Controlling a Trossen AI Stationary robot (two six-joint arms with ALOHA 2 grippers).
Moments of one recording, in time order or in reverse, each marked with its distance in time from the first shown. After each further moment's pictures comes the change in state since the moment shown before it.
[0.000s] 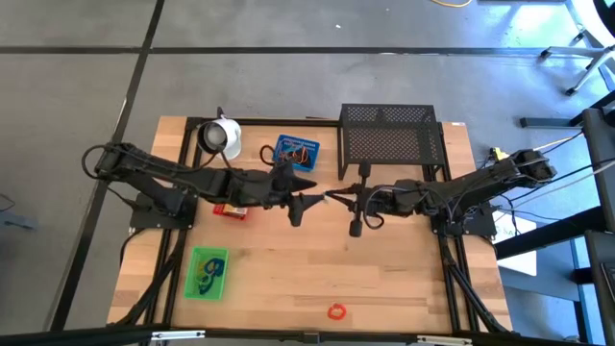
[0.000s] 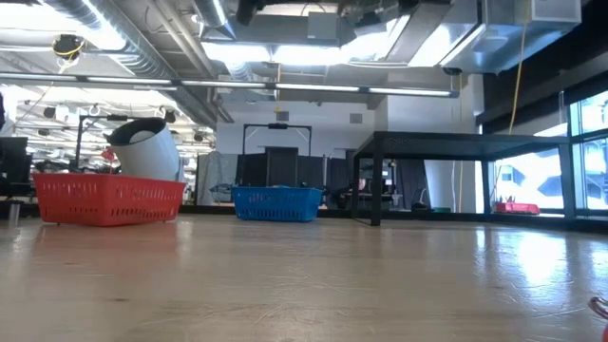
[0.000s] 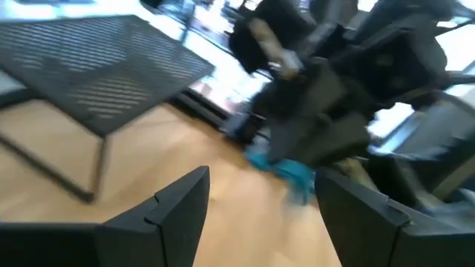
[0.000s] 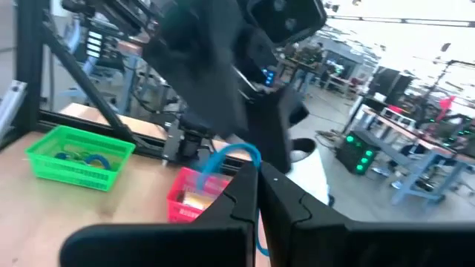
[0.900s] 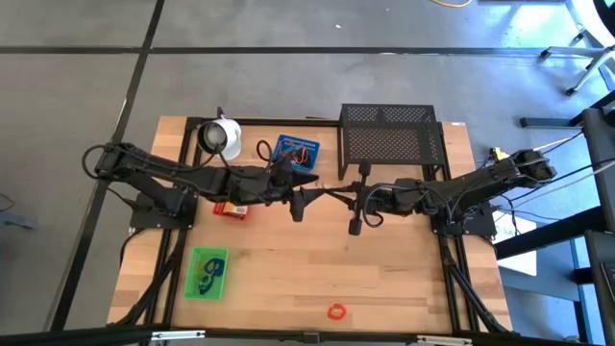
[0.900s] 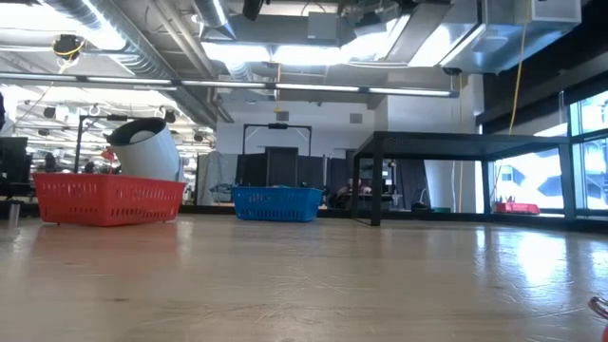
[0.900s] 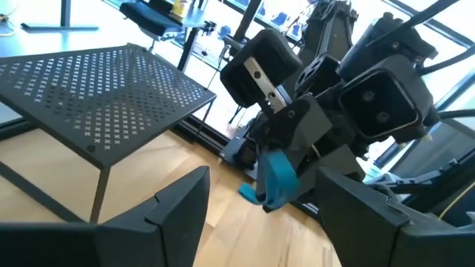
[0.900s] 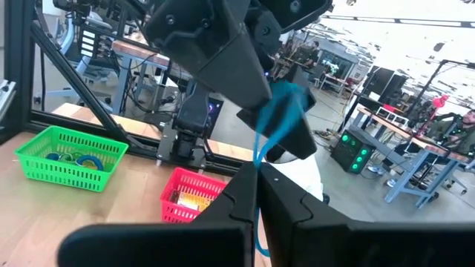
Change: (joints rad) left arm 0.019 0.000 0.000 0.081 -0.024 0.043; right arm -0.010 0.000 0.000 0.005 0.007 -0.005
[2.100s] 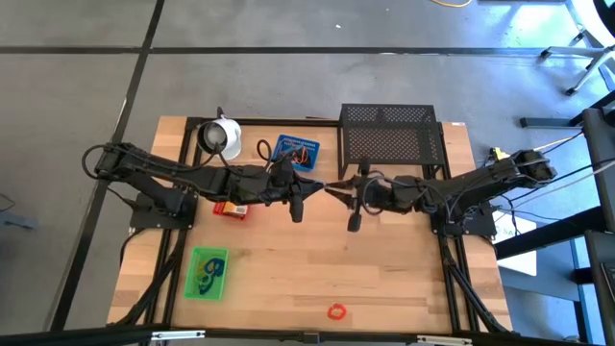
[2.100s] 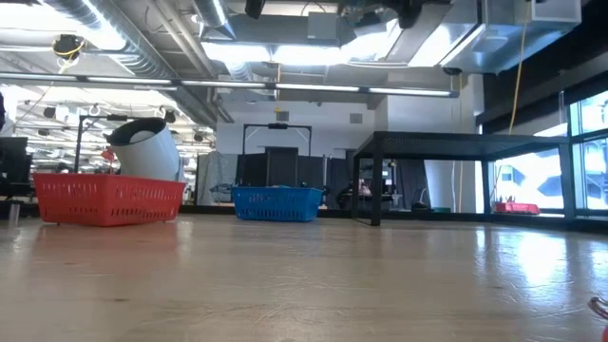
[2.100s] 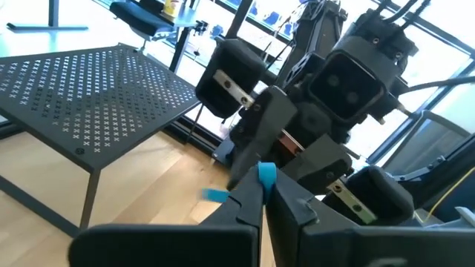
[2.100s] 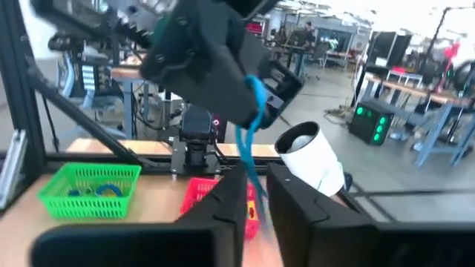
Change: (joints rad) left arm 0.001 0.000 0.000 0.015 0.029 0.010; right arm -0.023 0.000 0.000 0.000 -0.003 0.227
